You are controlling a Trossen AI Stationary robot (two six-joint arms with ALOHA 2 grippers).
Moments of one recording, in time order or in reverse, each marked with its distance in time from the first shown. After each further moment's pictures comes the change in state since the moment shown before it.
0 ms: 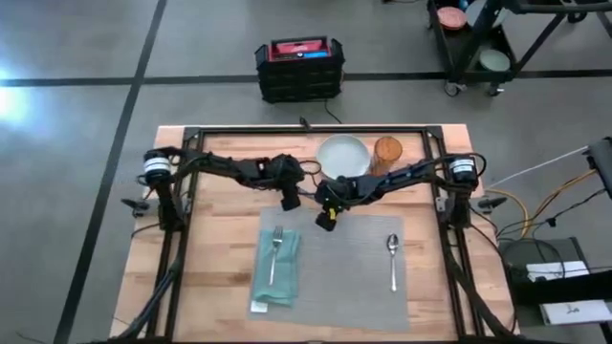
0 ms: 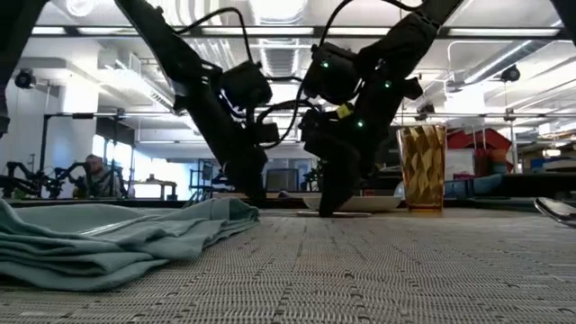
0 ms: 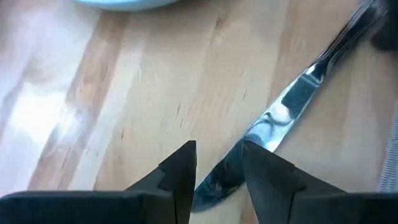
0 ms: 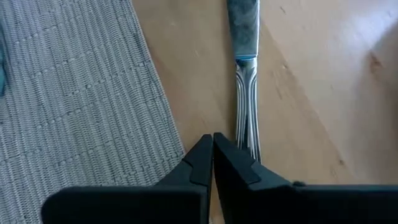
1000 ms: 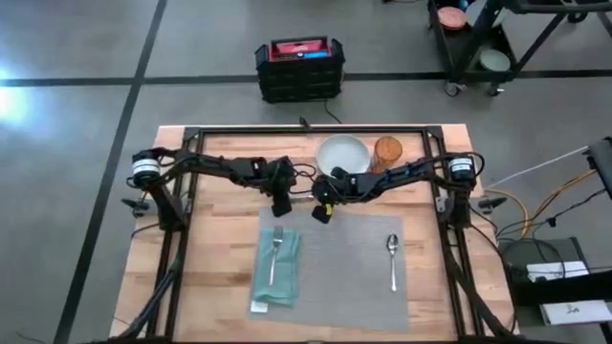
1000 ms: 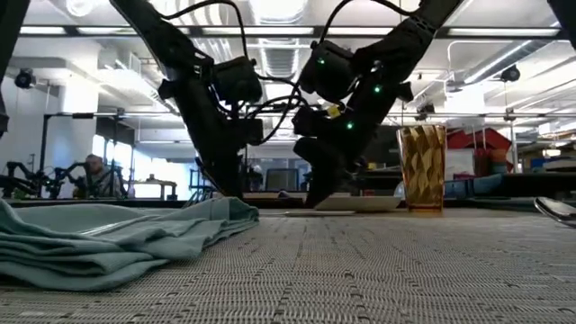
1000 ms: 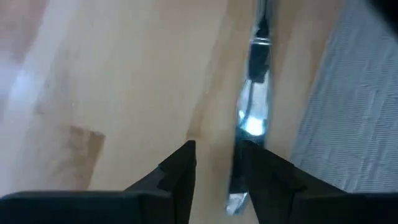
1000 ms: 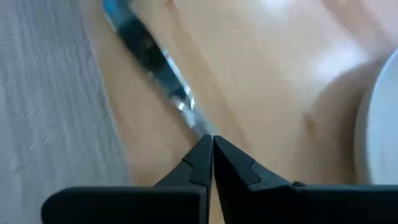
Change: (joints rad) left arm -0.010 -0.106 -0.012 -0.234 0.115 -0.106; right arm -0.027 -0.007 0.009 0.092 0.102 -0.071
